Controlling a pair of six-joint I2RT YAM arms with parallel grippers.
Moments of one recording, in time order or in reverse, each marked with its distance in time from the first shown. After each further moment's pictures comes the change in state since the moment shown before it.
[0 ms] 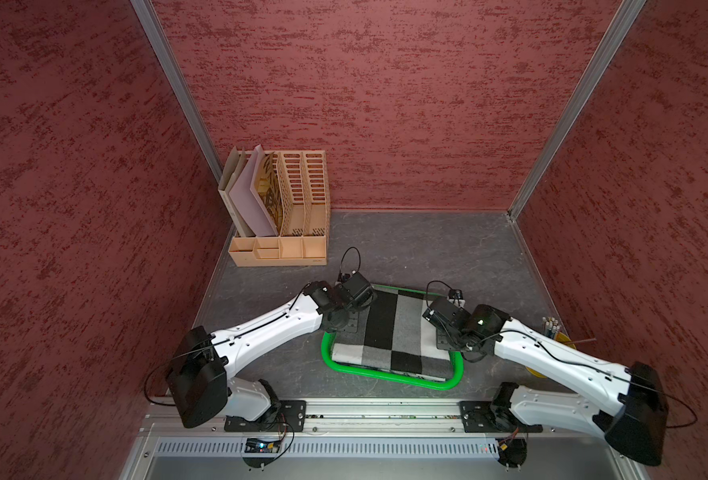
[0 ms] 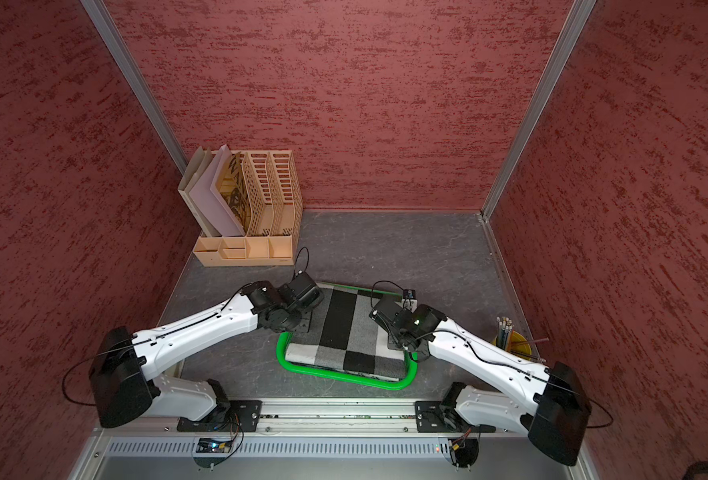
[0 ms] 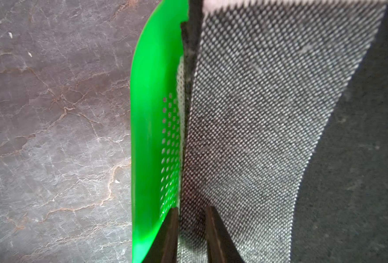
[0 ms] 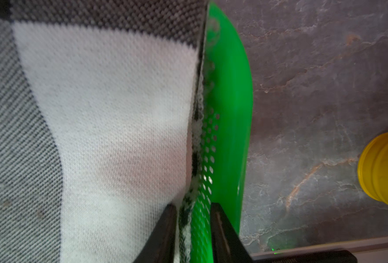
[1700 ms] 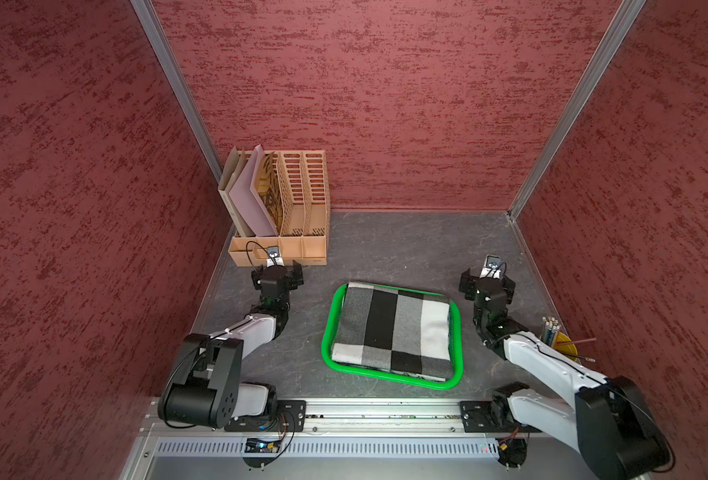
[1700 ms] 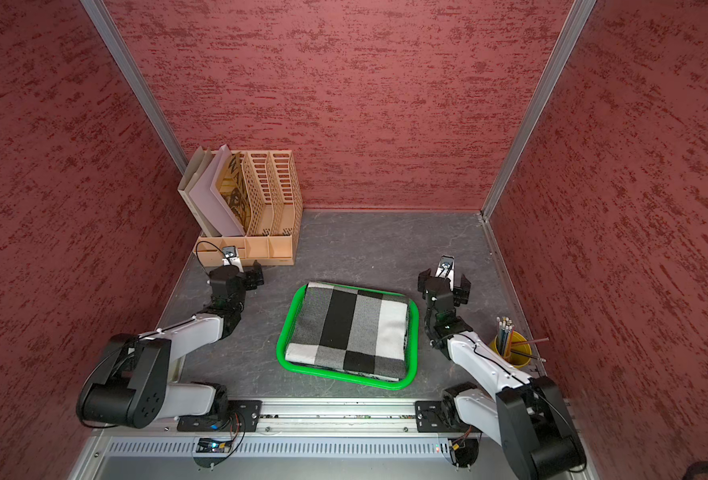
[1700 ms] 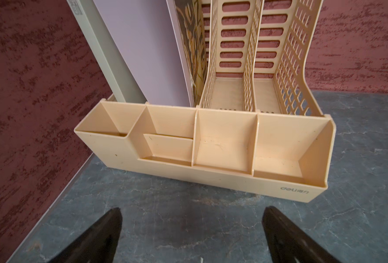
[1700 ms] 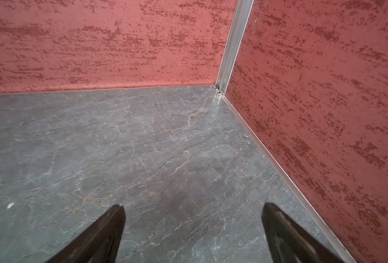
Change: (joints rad) left arm 0.738 -0.042 -0.612 1.565 -0.158 0.675; right arm -0.603 -0.008 -0.458 1.456 0.298 -0.835
